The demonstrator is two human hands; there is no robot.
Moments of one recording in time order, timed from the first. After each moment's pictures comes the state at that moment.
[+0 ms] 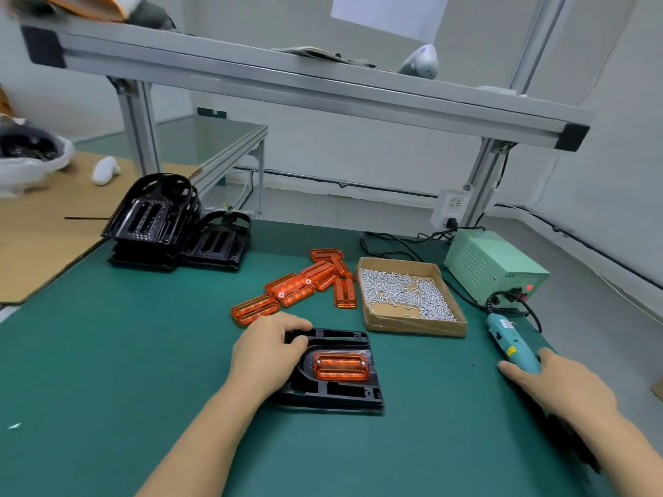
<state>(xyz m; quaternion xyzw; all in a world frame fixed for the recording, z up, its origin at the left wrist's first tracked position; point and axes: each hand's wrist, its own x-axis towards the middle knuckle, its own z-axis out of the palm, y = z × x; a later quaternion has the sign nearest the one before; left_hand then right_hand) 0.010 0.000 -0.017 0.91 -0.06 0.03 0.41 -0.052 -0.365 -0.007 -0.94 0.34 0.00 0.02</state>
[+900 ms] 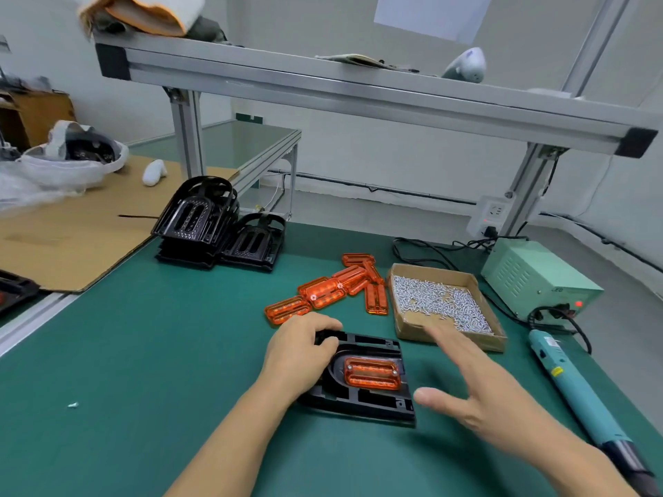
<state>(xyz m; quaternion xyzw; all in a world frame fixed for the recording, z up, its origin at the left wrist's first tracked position) 0.013 0.004 -0.019 0.90 -0.08 0.06 0.43 -0.050 -0.242 0.011 -0.97 -0.14 0.00 0.22</state>
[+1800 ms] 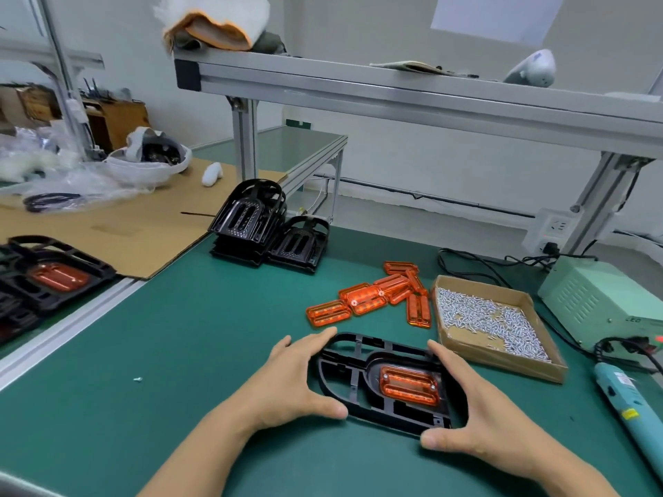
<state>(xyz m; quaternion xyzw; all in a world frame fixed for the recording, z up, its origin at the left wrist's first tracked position) -0.019 0.066 -0.030 0.90 -0.10 -0.09 0.41 -0.020 -0.224 -0.019 -0.92 -0.17 0.11 0.34</state>
